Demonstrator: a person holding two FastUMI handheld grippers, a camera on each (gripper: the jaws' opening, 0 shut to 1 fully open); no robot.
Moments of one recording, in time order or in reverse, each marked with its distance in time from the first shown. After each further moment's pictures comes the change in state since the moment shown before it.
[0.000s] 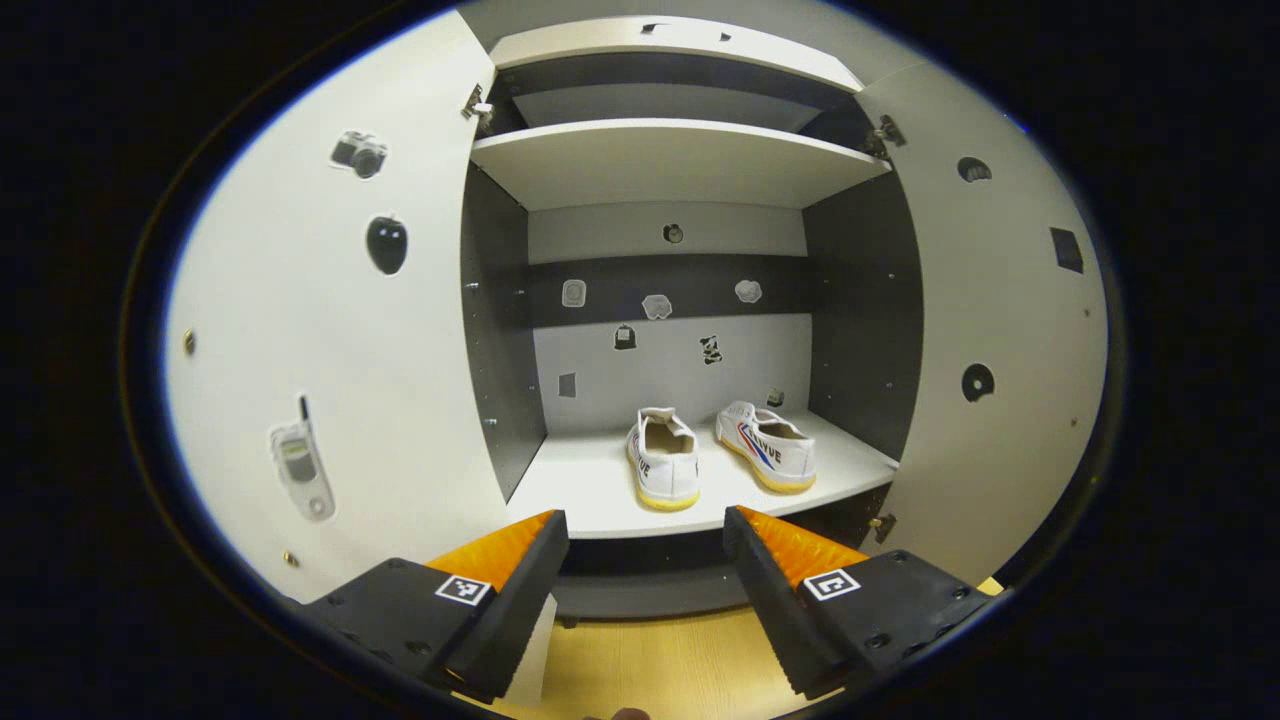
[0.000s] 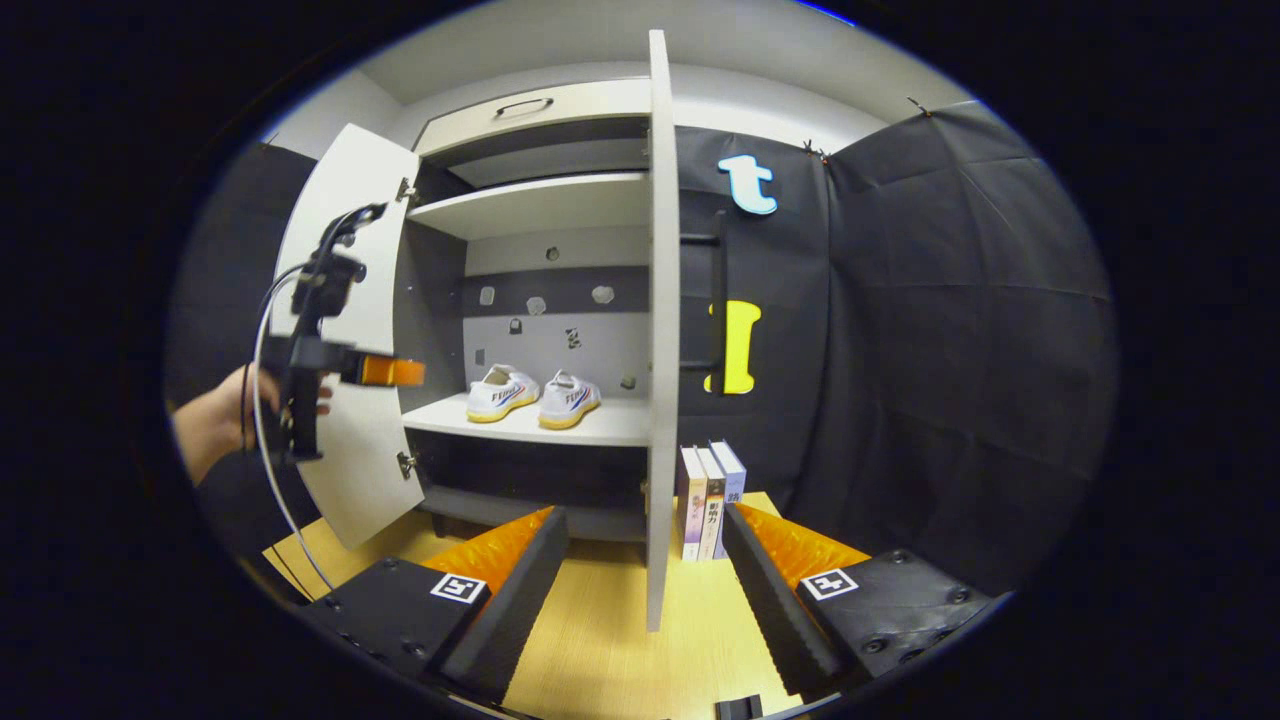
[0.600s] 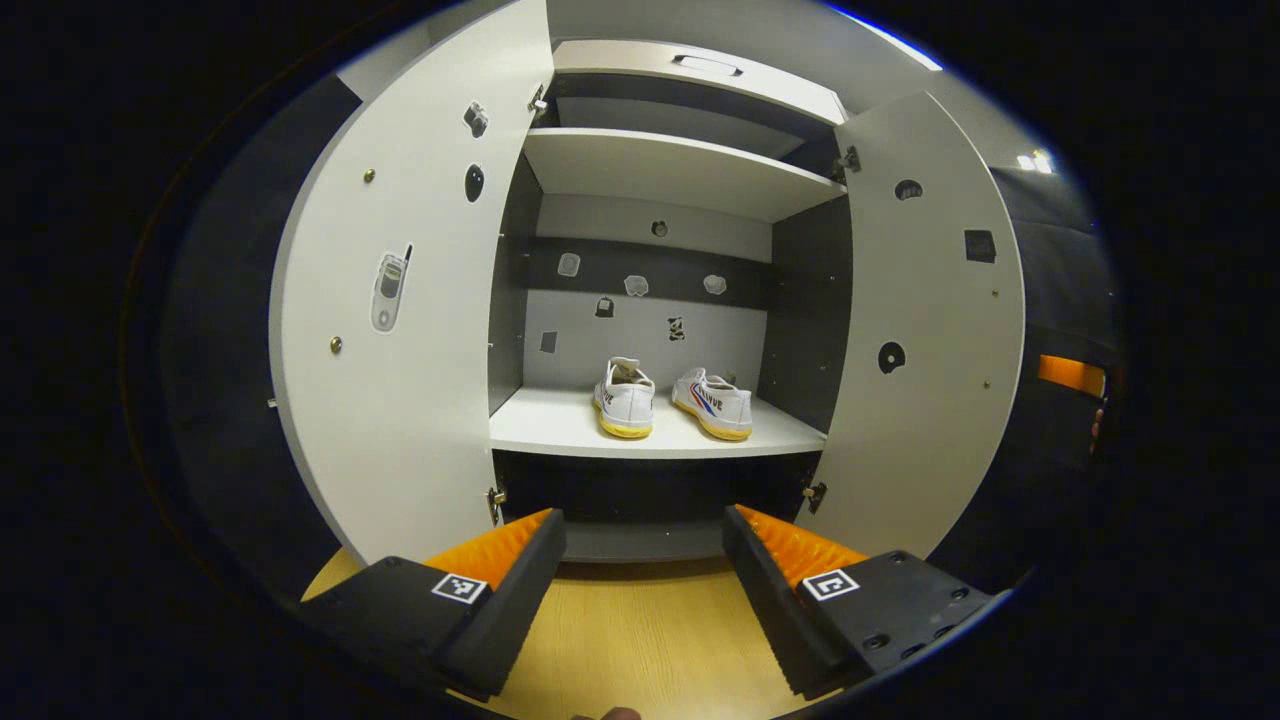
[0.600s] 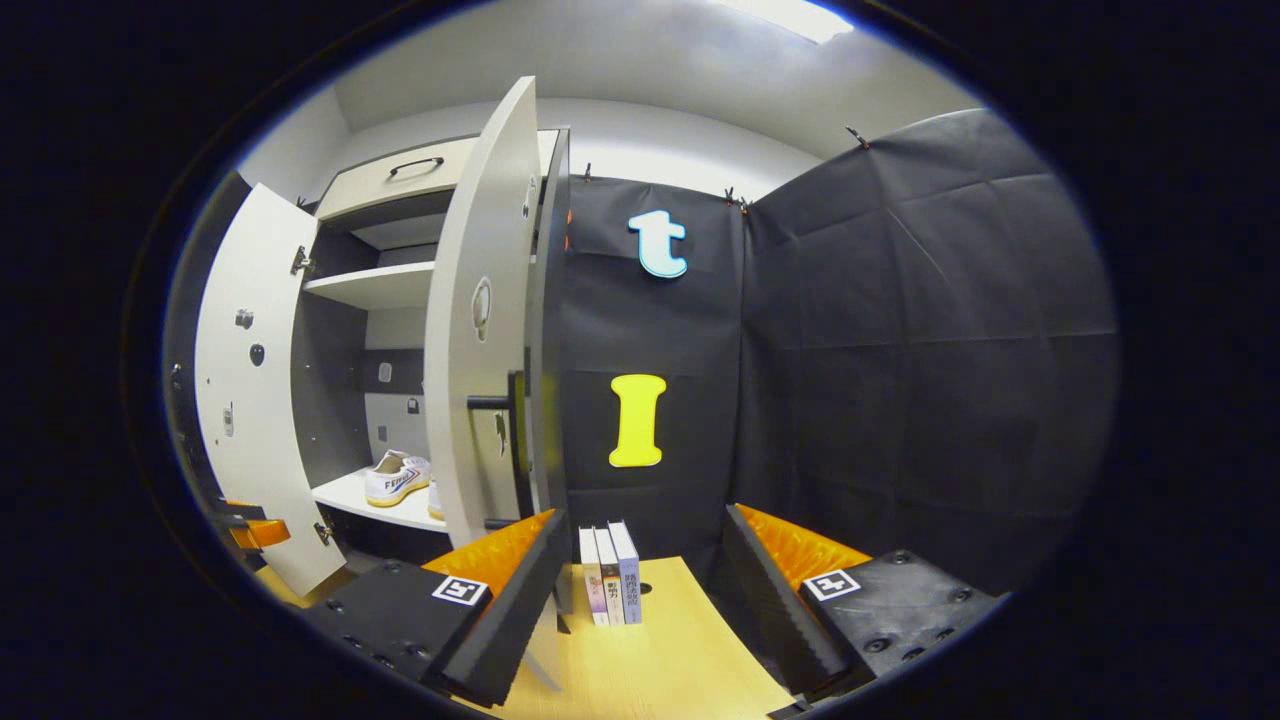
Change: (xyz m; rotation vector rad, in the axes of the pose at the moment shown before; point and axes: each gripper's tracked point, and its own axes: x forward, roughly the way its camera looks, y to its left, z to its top) left arm -0.071 -0.017 -0.065 -0.126 -0.029 -0.090; right arm 0.043 -0.107 0.094 0.004 -0.131 -0.173
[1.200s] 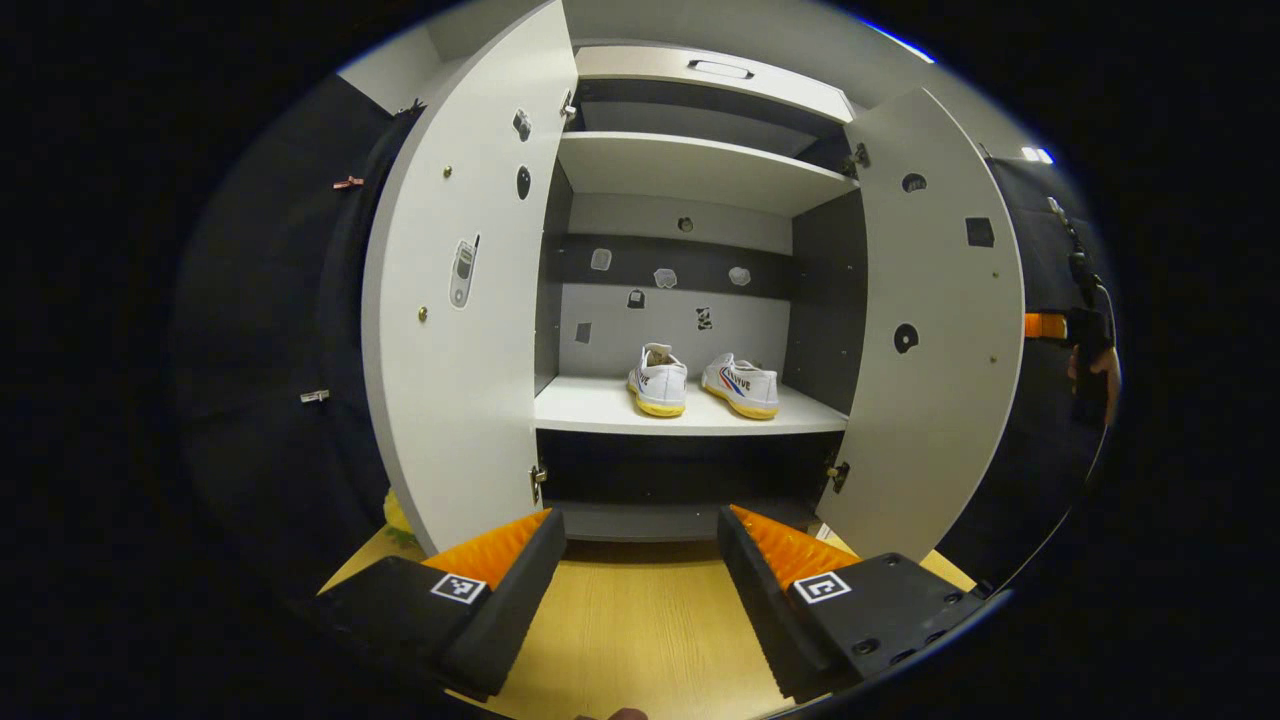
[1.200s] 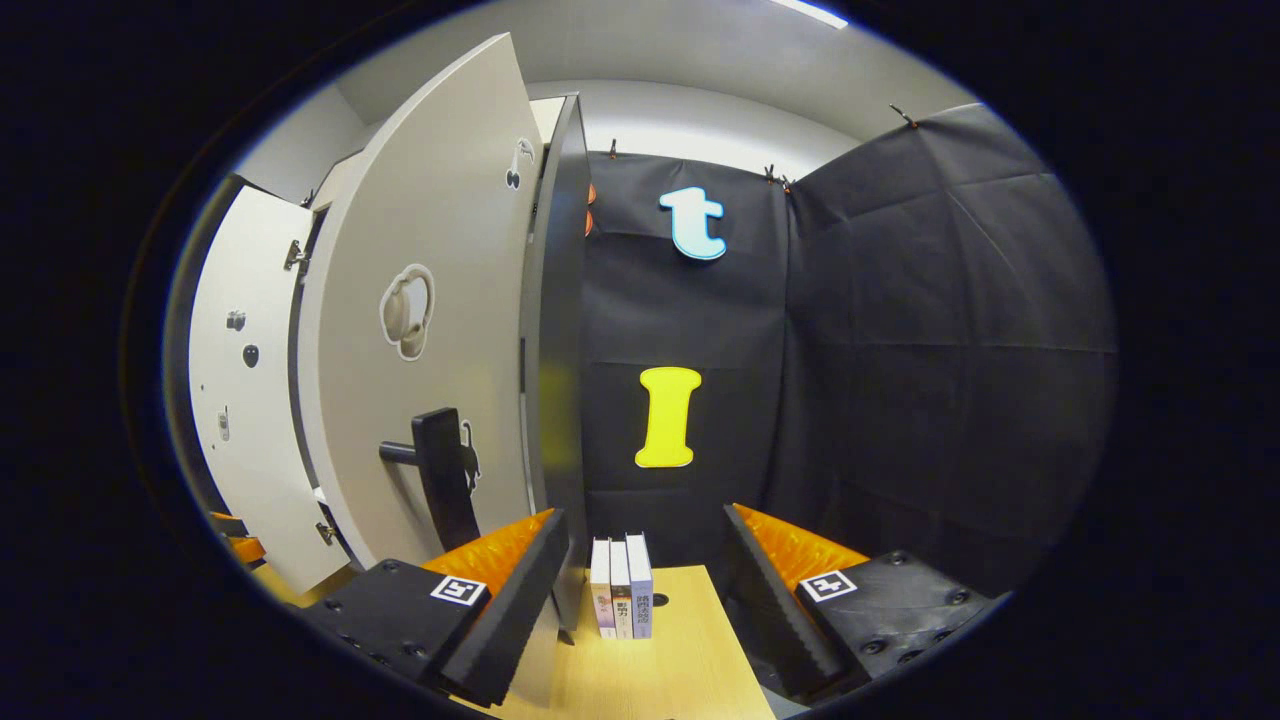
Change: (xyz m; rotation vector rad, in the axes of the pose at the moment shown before) left arm -0.035 0.023 -0.026 0.022 0.022 0.080; right arm 0.076 0.008 0.001 -0.013 0.058 0.133
